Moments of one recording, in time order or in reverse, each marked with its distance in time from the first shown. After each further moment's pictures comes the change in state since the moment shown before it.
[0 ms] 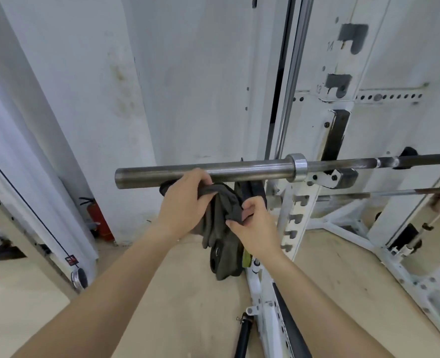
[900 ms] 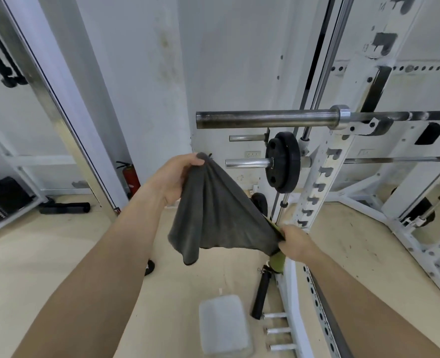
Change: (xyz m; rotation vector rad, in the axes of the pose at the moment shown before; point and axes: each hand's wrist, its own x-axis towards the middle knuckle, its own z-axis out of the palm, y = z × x) left_hand -0.150 -0.063 -0.158 -0.978 -0.298 -0.738; right_hand -0.180 0.020 0.051 -0.533 -0.495 0.238
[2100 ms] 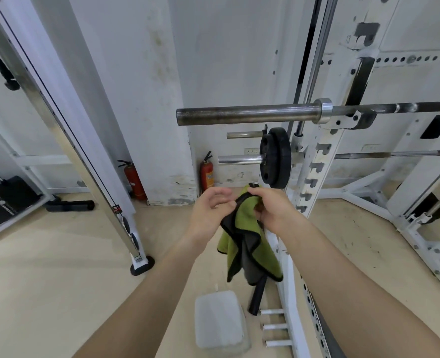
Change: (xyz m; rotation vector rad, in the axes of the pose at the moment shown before) left_hand -0.025 -0.101 0.124 0.083 0.150 0.192; right_hand -0.004 -0.054 -0.059 1.410 0.005 0.173
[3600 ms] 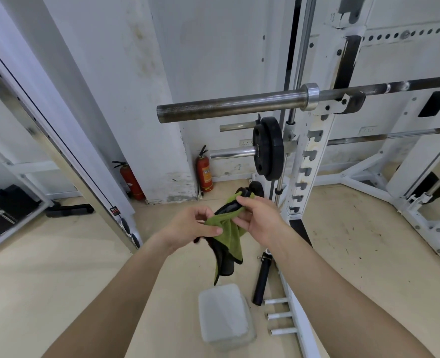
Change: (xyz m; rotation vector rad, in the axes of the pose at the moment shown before) left_hand 0.012 -0.011 -0.026 0.339 -0.355 -0.151; right_hand -0.002 0.031 -0.020 0.215 -0.092 0.054
